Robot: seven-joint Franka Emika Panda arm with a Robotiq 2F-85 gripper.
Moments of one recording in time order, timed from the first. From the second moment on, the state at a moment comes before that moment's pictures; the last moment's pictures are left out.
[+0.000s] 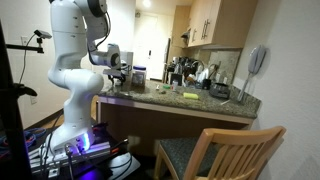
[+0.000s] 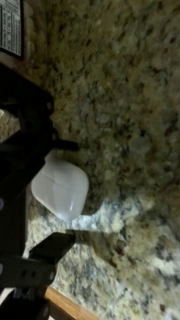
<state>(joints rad) 0.41 -0.09 0.27 -2.59 0.00 2.88 0.02</state>
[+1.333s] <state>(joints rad) 0.40 -0.42 0.27 -2.69 -0.13 2.72 0.13</state>
